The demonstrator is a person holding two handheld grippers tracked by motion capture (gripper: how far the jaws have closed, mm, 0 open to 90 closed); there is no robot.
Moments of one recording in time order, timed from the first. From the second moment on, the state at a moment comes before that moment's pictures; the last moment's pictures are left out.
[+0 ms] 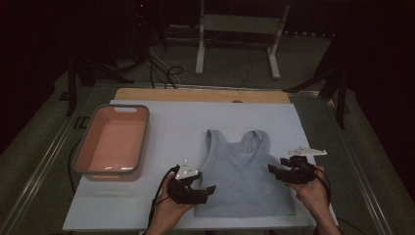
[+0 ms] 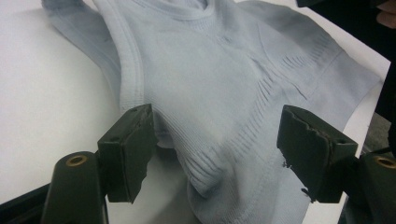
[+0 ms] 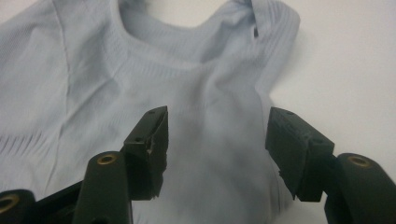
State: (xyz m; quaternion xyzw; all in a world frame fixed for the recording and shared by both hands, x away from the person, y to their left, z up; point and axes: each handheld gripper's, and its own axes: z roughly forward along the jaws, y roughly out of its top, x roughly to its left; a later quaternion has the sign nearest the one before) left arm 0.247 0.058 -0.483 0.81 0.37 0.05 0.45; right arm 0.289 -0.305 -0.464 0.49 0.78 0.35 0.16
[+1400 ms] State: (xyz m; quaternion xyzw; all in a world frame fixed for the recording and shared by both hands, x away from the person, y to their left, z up) left arm 0.255 0.056 -0.492 0.81 0.38 0.04 0.44; right arm 0.339 -0.301 -0.498 0.52 0.79 0.28 0.16
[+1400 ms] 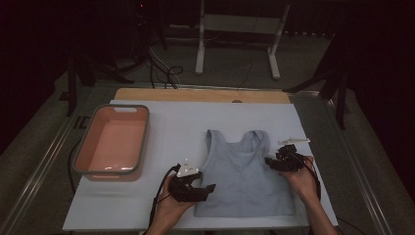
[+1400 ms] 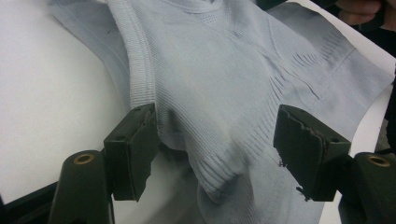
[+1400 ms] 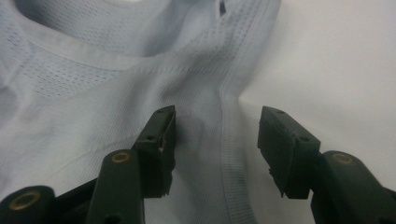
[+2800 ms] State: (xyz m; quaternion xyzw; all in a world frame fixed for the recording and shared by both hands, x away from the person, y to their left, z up) left arm 0.253 0.055 -0.491 0.81 0.38 0.05 0.45; right arm 0.332 -0.295 -0.484 0.51 0.79 0.25 0.20
